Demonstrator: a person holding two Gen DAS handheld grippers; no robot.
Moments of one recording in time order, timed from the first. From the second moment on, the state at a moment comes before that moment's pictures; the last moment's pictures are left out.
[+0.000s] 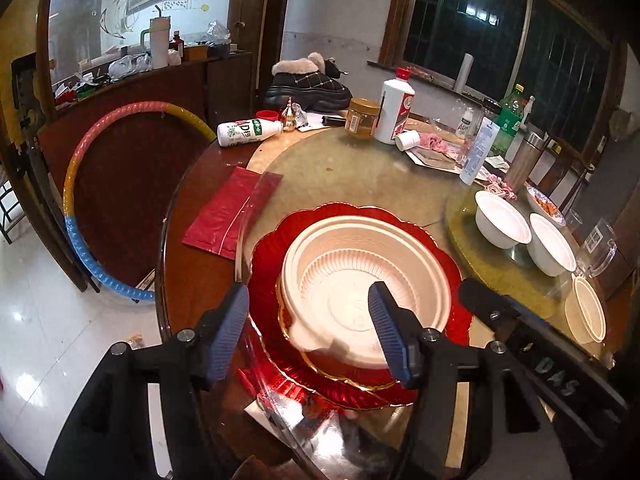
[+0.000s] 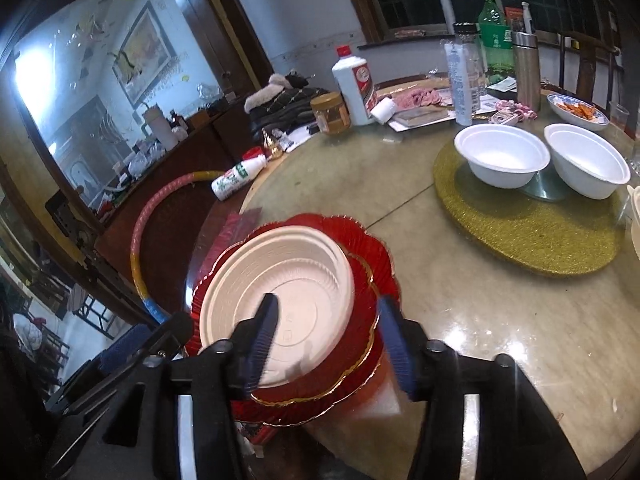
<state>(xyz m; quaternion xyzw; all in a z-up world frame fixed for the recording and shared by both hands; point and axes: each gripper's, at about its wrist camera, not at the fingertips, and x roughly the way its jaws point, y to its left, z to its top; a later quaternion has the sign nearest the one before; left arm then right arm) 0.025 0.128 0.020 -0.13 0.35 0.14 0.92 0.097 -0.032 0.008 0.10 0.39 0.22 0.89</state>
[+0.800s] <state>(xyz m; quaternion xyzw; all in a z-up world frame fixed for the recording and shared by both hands) 0.027 0.077 0.066 -0.11 0.36 -0.05 0.92 0.108 -0.126 0.005 0.21 0.39 0.28 0.85</state>
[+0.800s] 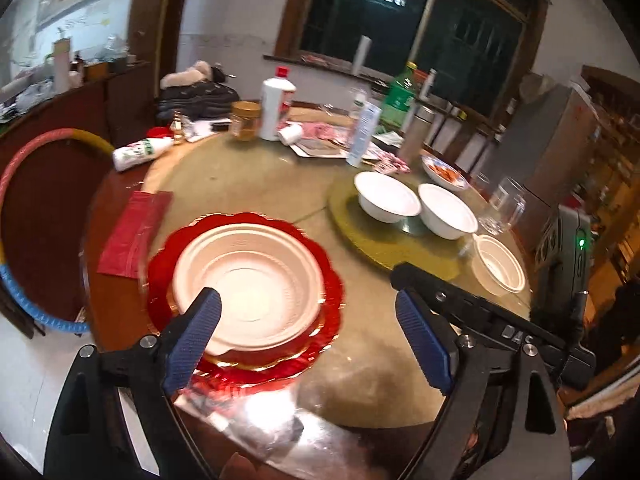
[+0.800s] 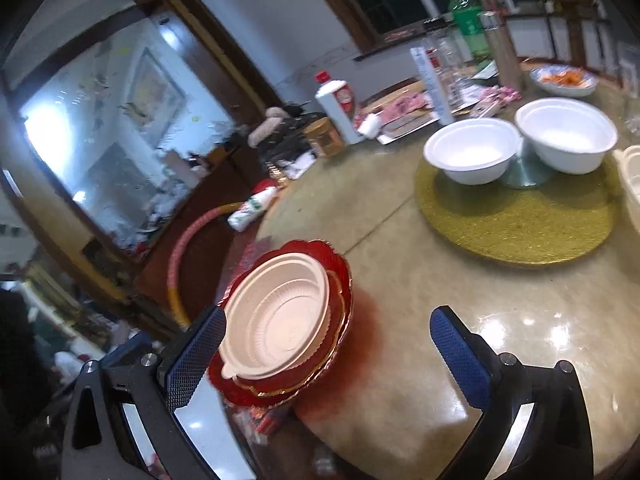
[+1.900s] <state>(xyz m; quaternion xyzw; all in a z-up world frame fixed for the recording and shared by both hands) 0.319 -0.034 -0.013 -0.16 0.53 0.01 0.83 0.333 -0.243 -0.058 0.39 0.52 0.14 0.75</state>
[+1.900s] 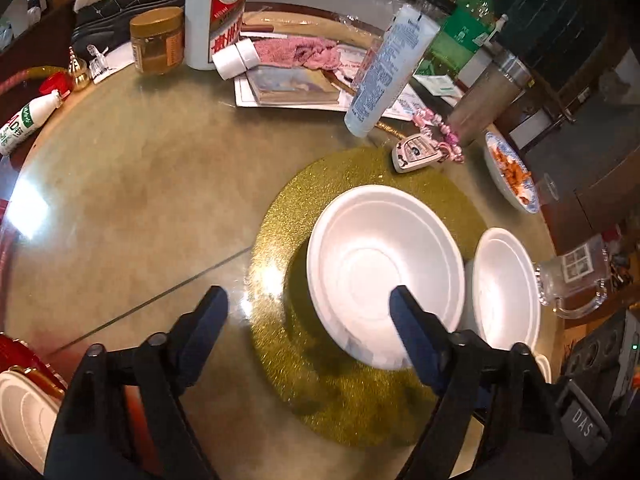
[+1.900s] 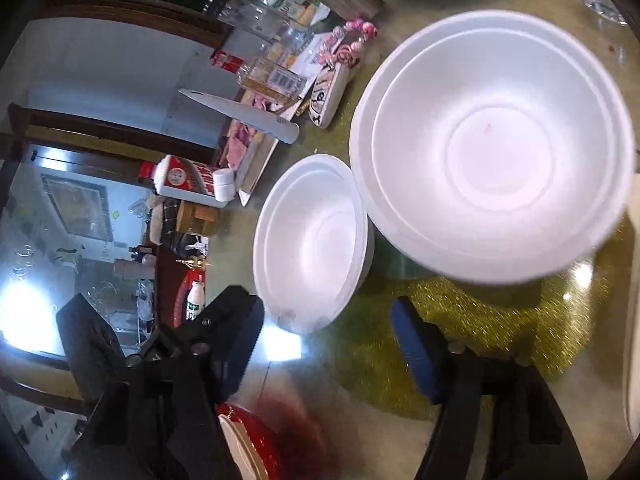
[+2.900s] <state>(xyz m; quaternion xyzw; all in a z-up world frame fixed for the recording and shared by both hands) 0.169 -0.083 -0.017 -0.05 0.45 -0.02 0.89 0.161 -0.243 -0.049 0.31 0.43 0.10 0.84</state>
